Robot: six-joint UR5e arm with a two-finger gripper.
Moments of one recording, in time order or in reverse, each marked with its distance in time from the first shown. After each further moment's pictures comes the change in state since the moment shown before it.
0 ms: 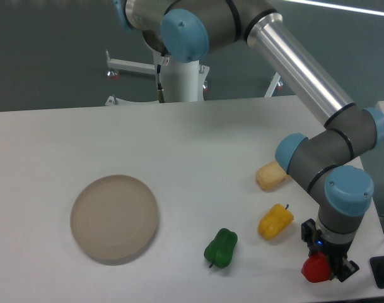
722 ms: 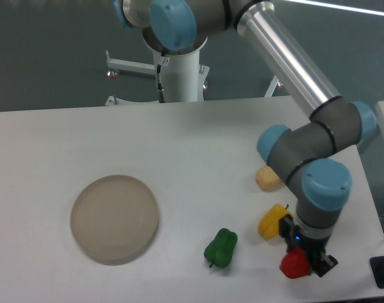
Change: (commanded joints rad) arm -0.077 0.195 -0.242 -0.011 -0.041 -0.218
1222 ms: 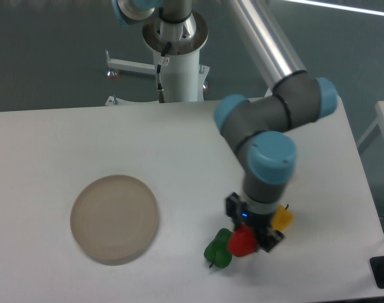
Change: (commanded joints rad) arm -0.124 0.206 -0.267 0.009 -0.081 -0.255
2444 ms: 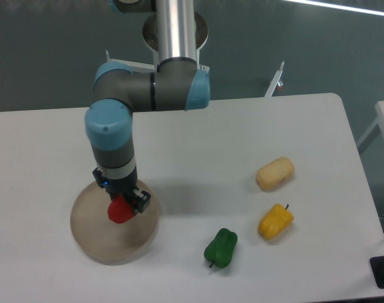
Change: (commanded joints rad) arm -0.315 0.089 -0.275 0.121 0.159 -0.441
